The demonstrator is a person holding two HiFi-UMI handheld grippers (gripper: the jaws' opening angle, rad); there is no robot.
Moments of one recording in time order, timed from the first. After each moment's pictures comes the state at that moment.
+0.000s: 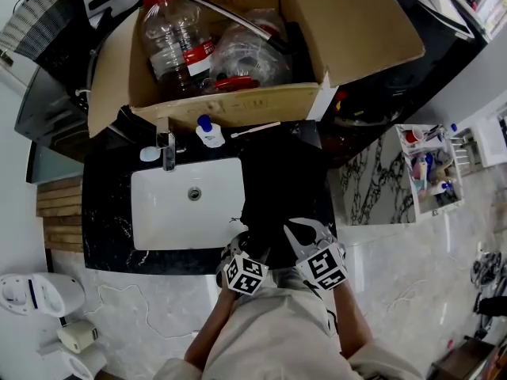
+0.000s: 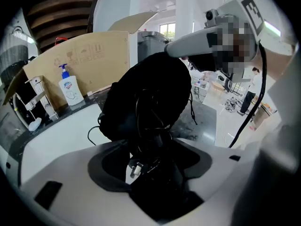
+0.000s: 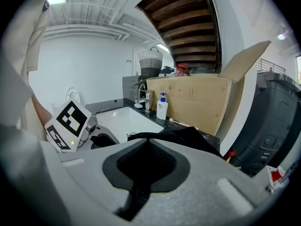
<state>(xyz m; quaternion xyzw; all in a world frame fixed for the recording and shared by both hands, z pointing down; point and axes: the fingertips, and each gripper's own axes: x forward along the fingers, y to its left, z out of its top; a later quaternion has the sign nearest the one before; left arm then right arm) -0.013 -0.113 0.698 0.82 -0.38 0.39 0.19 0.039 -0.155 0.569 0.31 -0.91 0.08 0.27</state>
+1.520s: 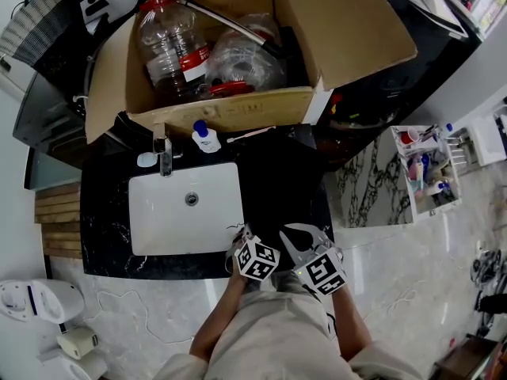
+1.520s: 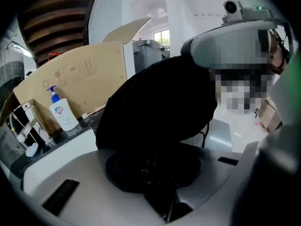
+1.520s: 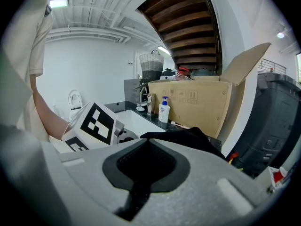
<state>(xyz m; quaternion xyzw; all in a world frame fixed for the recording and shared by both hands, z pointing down) 0.027 -0.178 0.677 0.83 -0.39 0.37 0.13 0.035 -0.147 0.557 0.30 -0.91 0.09 0.26</state>
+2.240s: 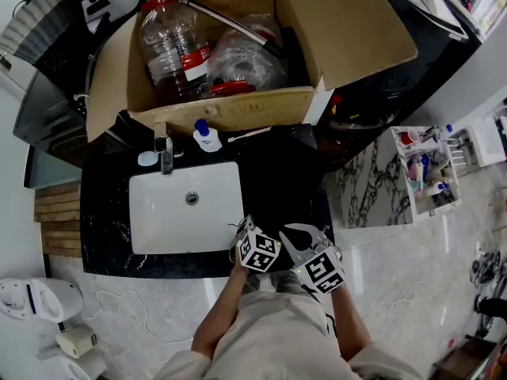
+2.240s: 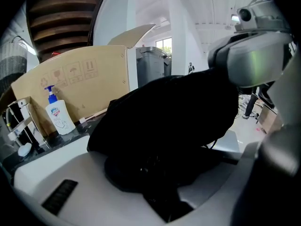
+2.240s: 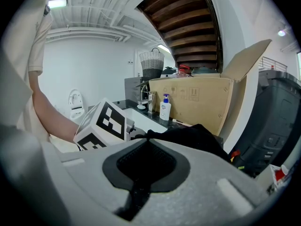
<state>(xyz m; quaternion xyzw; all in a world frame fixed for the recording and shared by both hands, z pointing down) 0.037 -0.203 0.676 0.85 -0.40 0.32 0.13 0.033 -0.145 0.566 0.30 -0.91 0.09 0.27</state>
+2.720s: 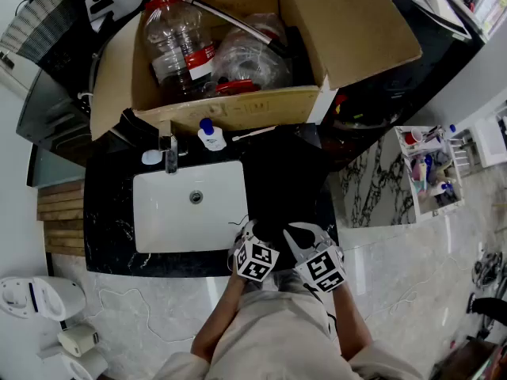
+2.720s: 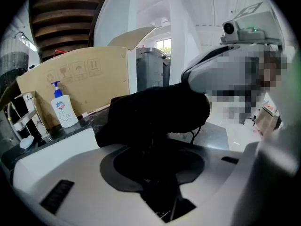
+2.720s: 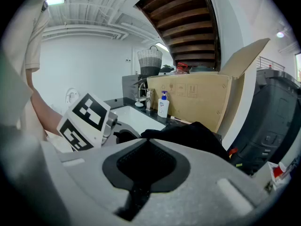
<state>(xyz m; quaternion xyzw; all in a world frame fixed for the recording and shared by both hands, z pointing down) 0.021 -0.173 0.674 0.85 -0.39 0.32 0.14 0.034 -0.146 0.579 0.31 -0.90 0.09 0.28</state>
